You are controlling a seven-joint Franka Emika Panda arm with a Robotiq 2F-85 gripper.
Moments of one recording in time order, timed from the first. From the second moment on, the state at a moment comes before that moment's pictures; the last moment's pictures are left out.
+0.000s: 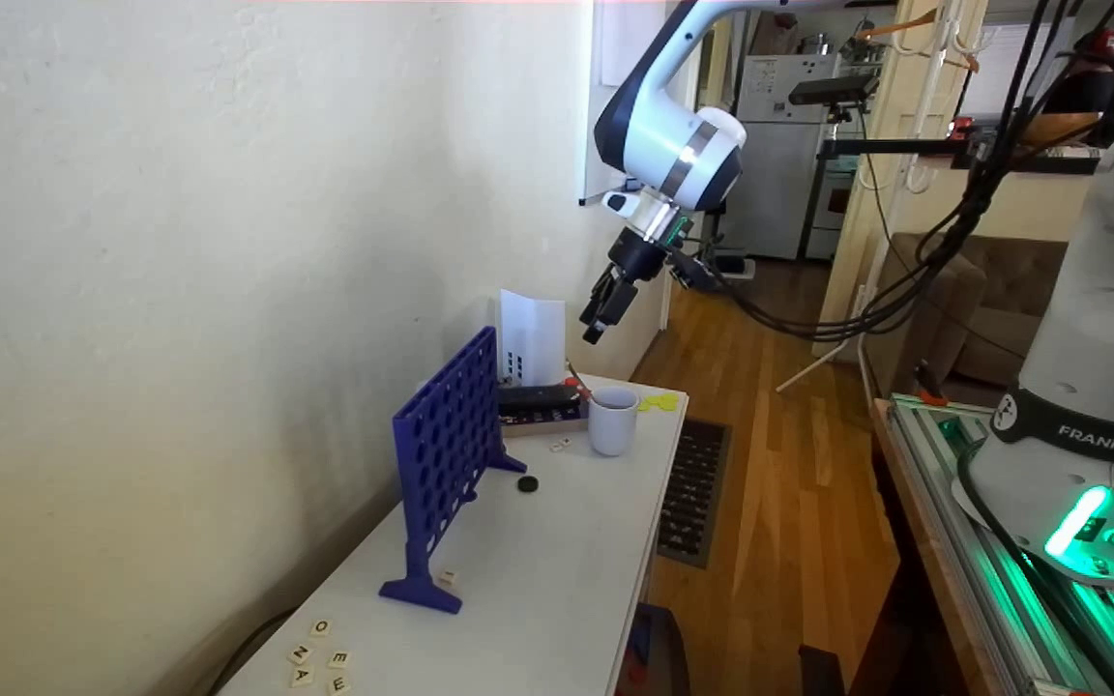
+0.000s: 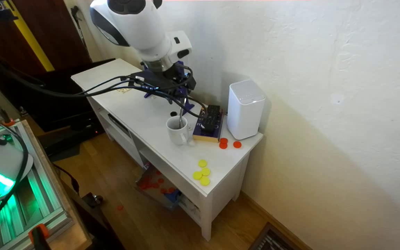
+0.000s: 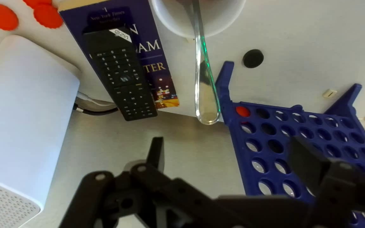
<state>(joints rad) -0.31 0.24 0.04 -2.39 1.31 2.79 -1.84</state>
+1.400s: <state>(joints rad) -0.35 0.34 0.04 -2.35 1.65 2.66 -2.30</state>
